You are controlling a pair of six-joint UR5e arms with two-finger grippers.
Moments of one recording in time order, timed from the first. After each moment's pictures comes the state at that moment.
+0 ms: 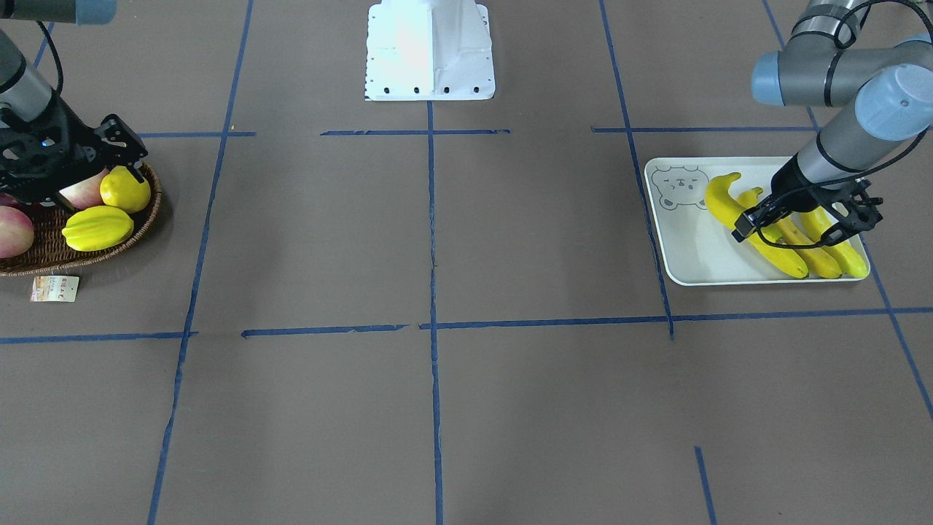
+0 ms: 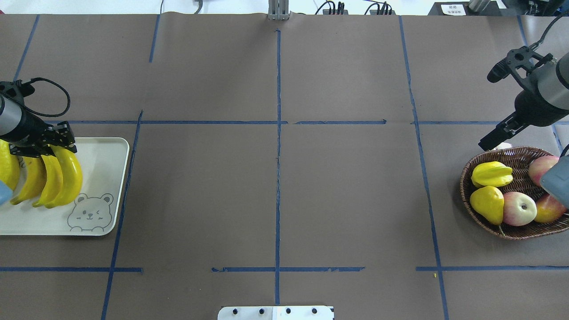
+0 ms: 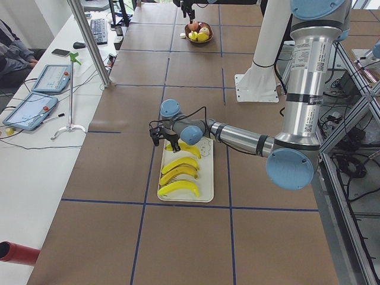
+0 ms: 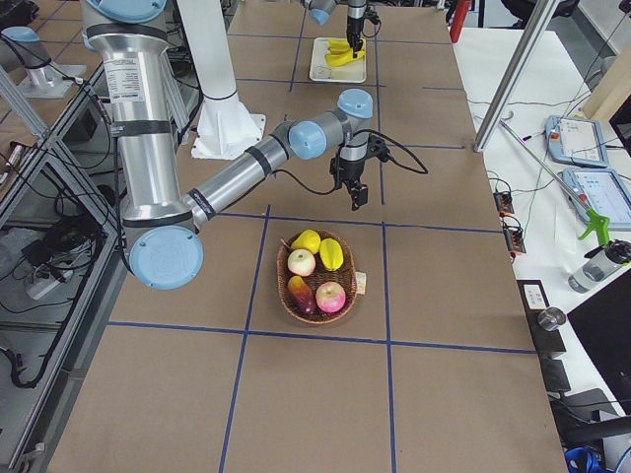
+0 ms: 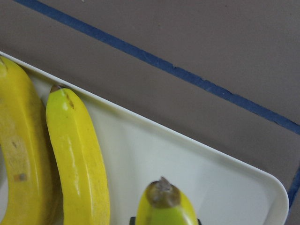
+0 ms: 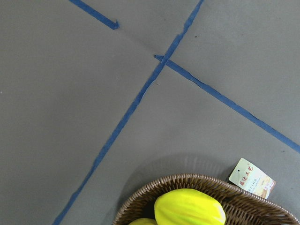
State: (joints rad) left arm -0.97 -1.63 -1.66 -2.01 -2.21 -1.24; right arm 1.03 -1.47 2.08 -1.76 2.16 0.09
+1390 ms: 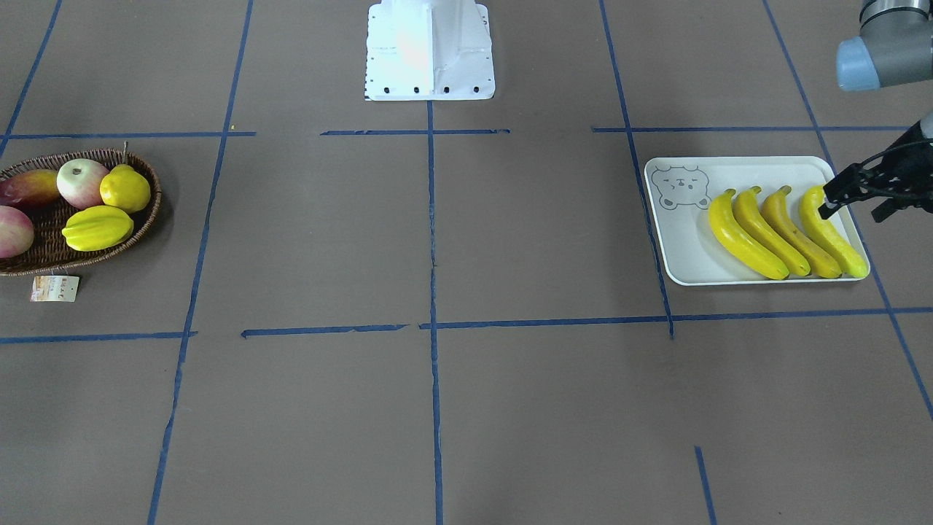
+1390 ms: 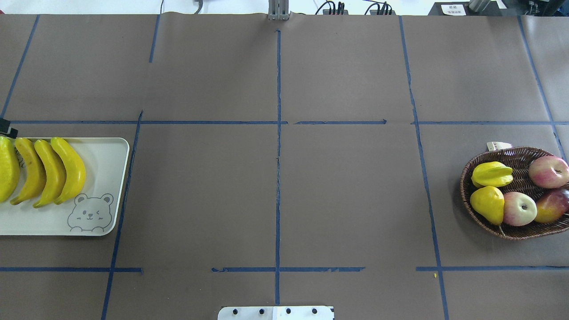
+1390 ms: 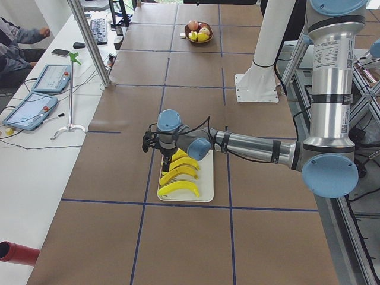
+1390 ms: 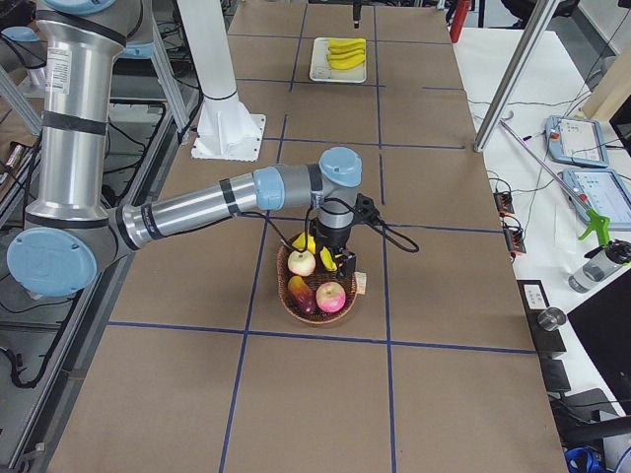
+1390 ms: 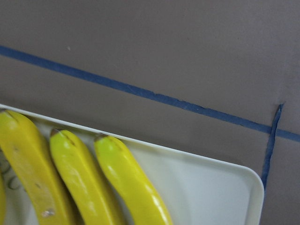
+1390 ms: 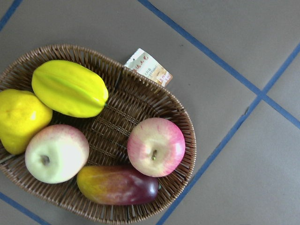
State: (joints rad) left arm -1.27 -1.51 -1.72 -1.90 -2.30 -0.35; right arm 1.39 -1.74 2.02 -1.76 2.24 -0.43
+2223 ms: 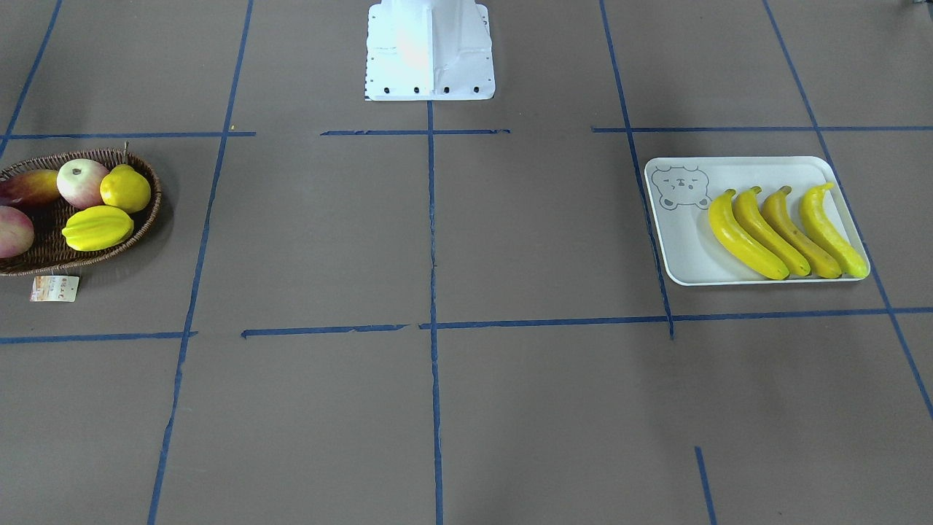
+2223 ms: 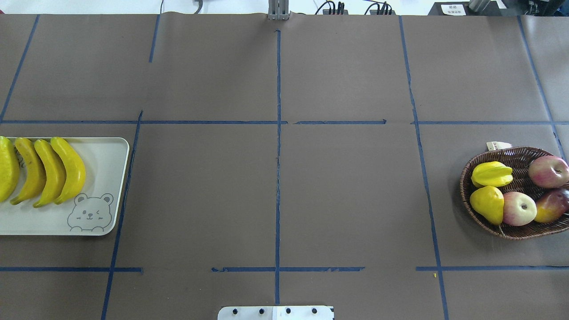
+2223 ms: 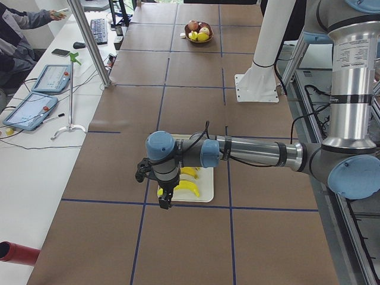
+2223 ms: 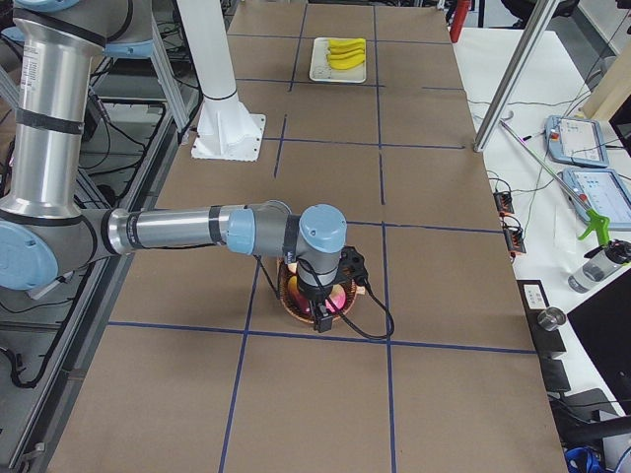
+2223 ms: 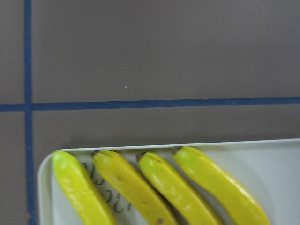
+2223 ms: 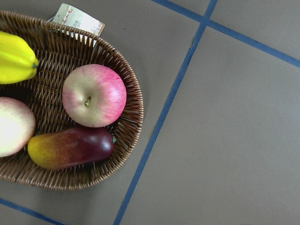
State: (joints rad) left arm -1.56 -1.51 -1.71 -1.46 -2.30 0.23; right arm 1.56 -1.79 1.89 -1.76 2.30 -0.40
